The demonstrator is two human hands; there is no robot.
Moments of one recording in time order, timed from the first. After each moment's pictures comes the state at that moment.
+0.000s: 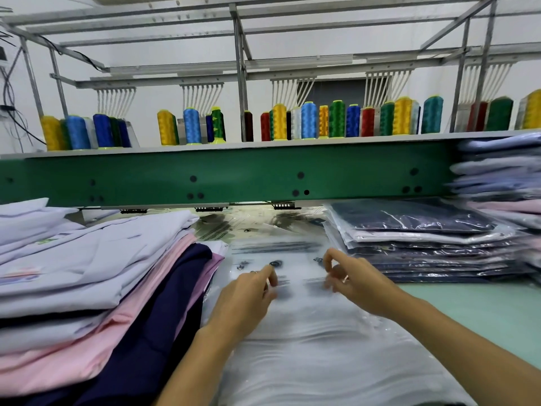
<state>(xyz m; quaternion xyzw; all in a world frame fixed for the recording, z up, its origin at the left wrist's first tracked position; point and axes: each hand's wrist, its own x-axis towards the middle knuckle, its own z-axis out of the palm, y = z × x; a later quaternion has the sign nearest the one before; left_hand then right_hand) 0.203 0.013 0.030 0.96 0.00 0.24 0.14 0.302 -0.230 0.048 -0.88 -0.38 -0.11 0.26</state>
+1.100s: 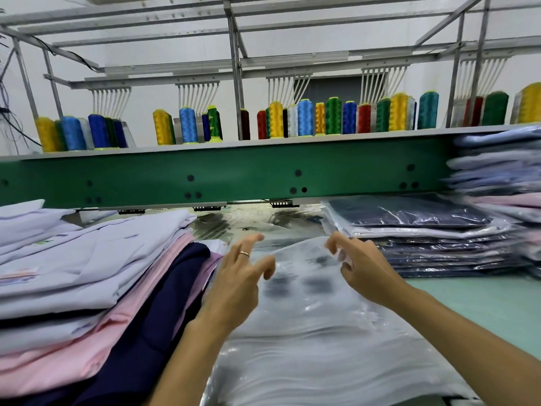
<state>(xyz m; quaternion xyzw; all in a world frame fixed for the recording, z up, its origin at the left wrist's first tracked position) 0.202 0.022 0.040 0.92 -0.09 0.37 0.05 0.308 -0.234 0.051 -0.86 -0.36 -0.25 0.27</state>
